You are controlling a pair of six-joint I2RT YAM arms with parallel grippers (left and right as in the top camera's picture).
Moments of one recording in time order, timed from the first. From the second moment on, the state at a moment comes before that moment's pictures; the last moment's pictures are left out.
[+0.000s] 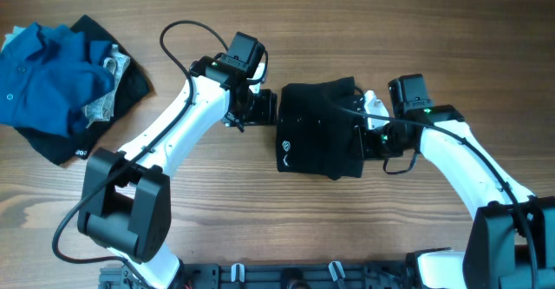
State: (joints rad) left arm -0.43 1.82 1.36 -0.90 0.21 -0.38; right arm 0.13 1.54 0.87 -0.74 -0.53 0.02
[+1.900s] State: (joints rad) left arm -0.50 1.82 1.28 -0.84 0.24 -0.38; right arm 0.09 1.53 0.89 -0.64 -0.64 -0.01
